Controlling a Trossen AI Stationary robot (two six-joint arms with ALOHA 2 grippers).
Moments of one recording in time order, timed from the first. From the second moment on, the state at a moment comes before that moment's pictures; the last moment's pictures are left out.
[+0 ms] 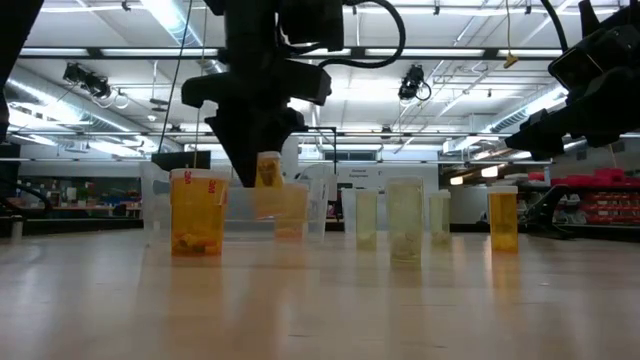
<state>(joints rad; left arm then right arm) -0.06 1.91 1.46 -0.98 -0.13 0.23 0.11 0.28 0.01 0.01 0.00 0.10</state>
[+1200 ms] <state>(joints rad) -0.06 1.92 1.46 -0.83 -0.13 0.30 0.11 0.28 0.01 0.01 0.00 0.10</state>
